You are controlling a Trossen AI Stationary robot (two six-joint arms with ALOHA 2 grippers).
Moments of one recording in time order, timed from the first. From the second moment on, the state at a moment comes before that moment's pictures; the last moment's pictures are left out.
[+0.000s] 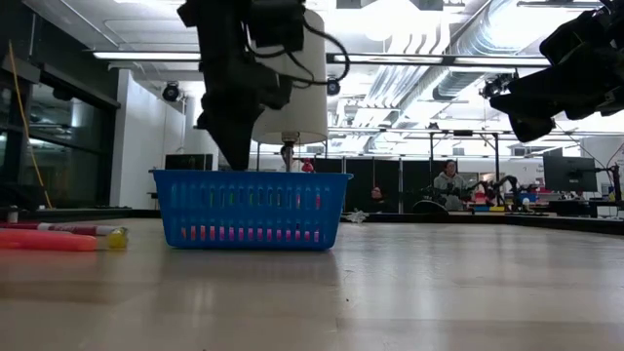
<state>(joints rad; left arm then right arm) 0.07 1.71 1.28 -0.88 -0.05 -0.45 0.03 0.12 0.01 0.03 -0.03 0.18</state>
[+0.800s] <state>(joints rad) -0.05 1.44 1.10 -0.96 -0.14 -0.46 0.03 0.12 0.01 0.03 -0.03 0.18</state>
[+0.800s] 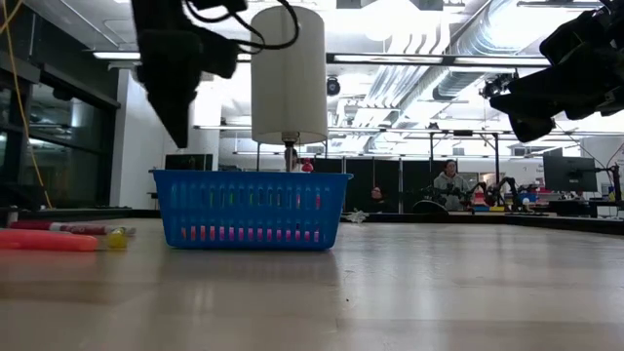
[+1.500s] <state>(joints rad) -0.12 1.28 0.87 -0.97 -0.02 -0.69 0.03 0.12 0.01 0.03 -0.03 0.18</state>
